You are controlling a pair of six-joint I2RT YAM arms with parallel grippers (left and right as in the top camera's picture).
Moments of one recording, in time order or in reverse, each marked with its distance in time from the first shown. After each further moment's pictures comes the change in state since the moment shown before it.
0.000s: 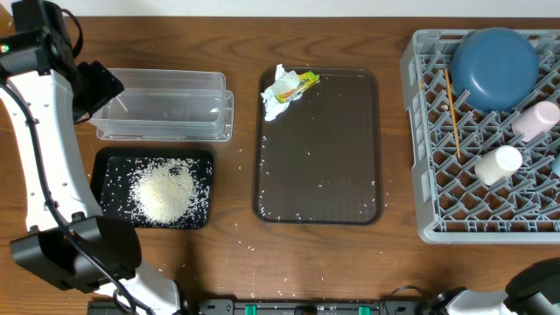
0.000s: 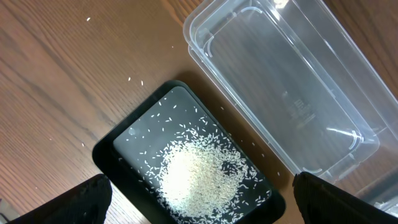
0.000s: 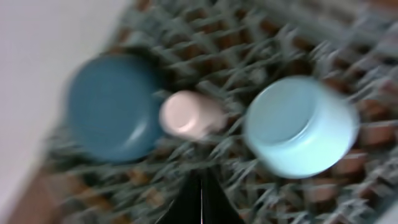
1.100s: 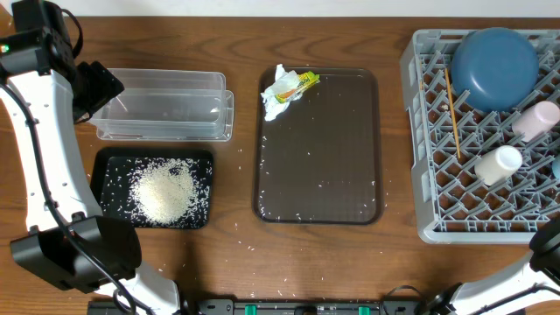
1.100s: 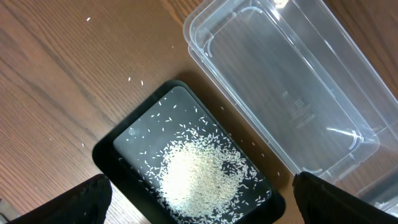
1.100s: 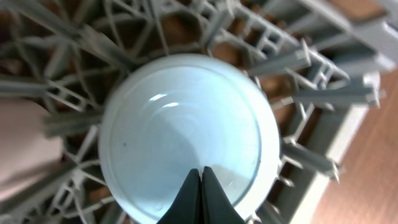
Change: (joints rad) left arm 0.000 0.000 0.000 0.000 0.000 0.000; right arm 0.100 0.306 0.000 -0.018 0.536 0.029
